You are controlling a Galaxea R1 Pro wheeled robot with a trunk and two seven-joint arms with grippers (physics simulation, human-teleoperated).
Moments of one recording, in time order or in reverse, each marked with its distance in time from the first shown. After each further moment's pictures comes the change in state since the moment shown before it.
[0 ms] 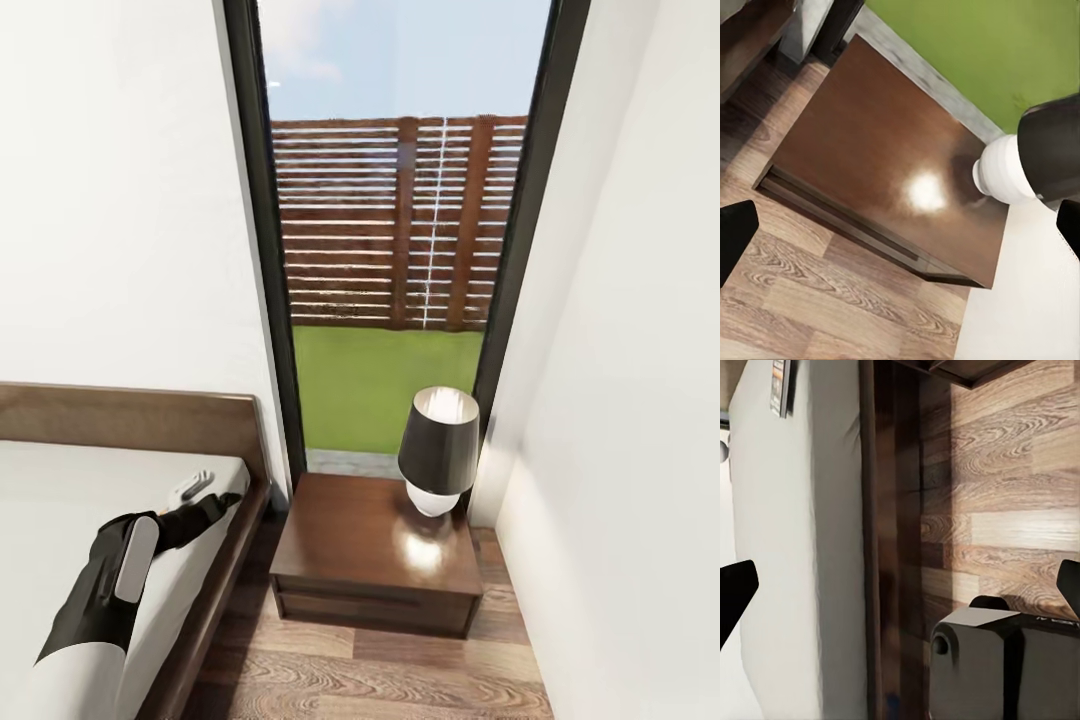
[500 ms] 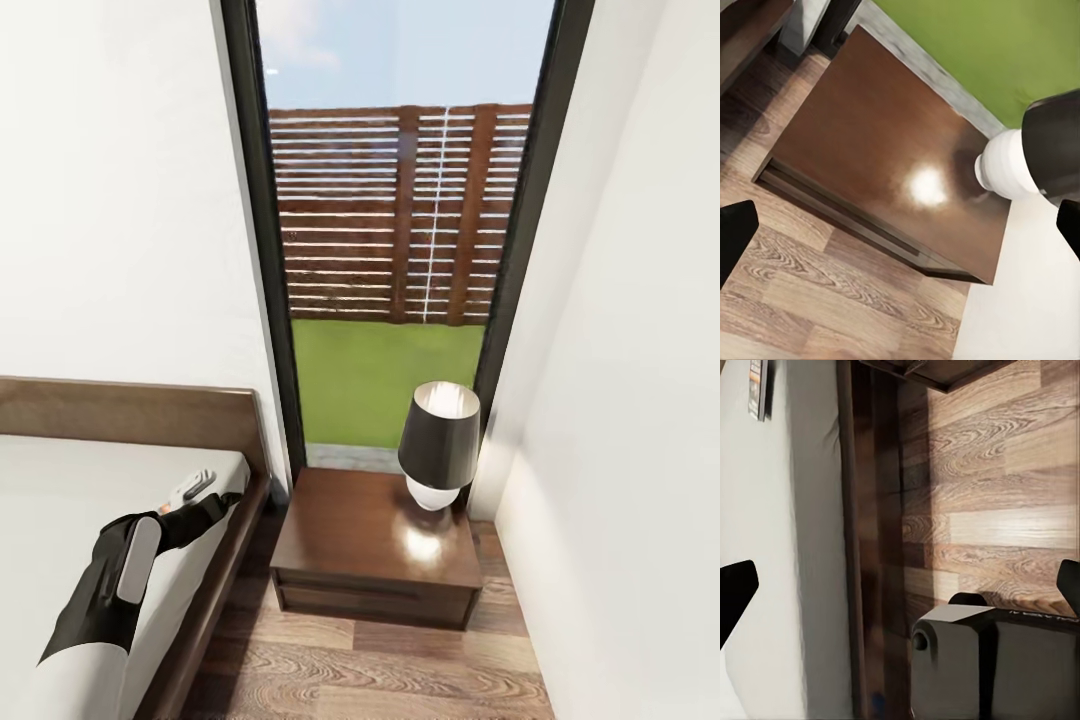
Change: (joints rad) left arm 0.002 -0.007 -0.001 -0.001 0.005 -0.005 0.001; right arm 0.000 -0.044 -0.002 -0.001 -0.001 -0.003 -0.002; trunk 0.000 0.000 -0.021
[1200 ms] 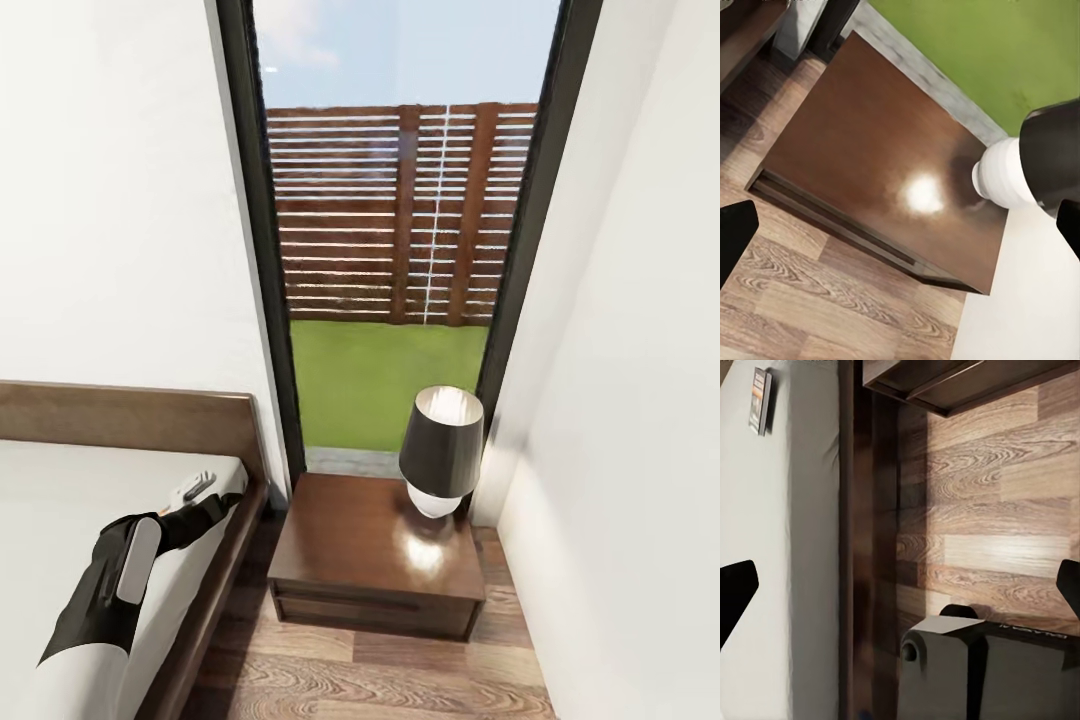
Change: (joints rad) left arm 0.002 0.000 0.001 0.001 0.003 0.002 -0.001; right arm 0.000 -0.002 0.001 0.001 0.000 -0.058 0.000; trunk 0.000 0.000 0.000
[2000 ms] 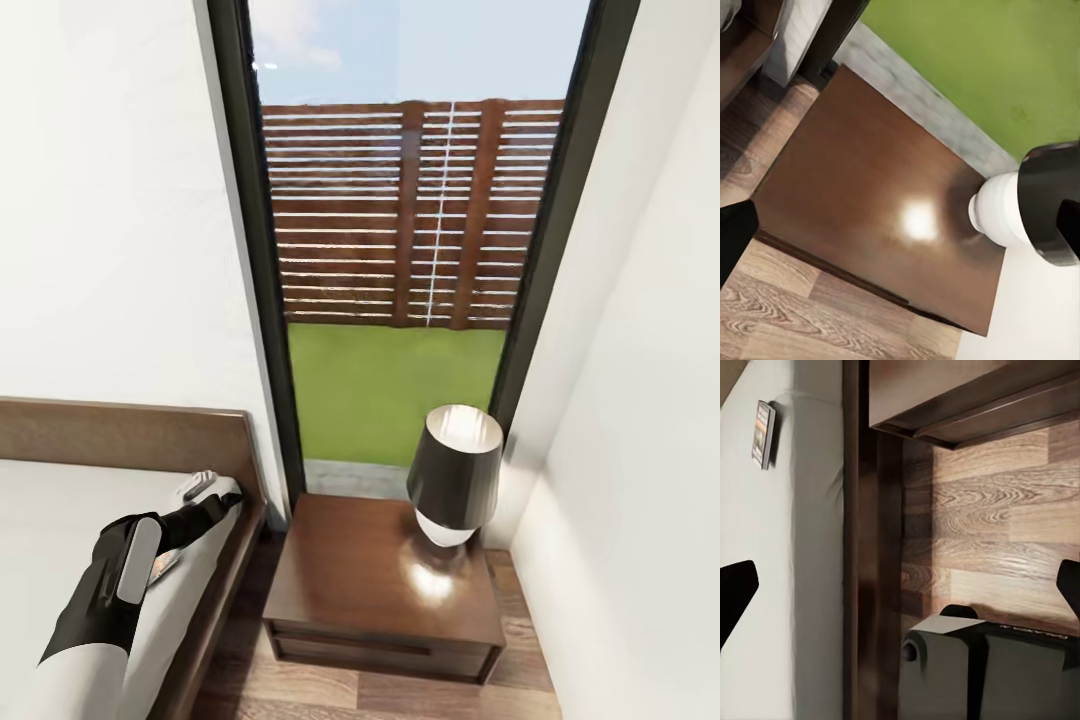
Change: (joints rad) left arm 0.000 0.000 -0.001 0.000 0.000 0.000 0.000; right arm 0.000 0.000 0.000 0.000 0.000 0.000 0.001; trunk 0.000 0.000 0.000
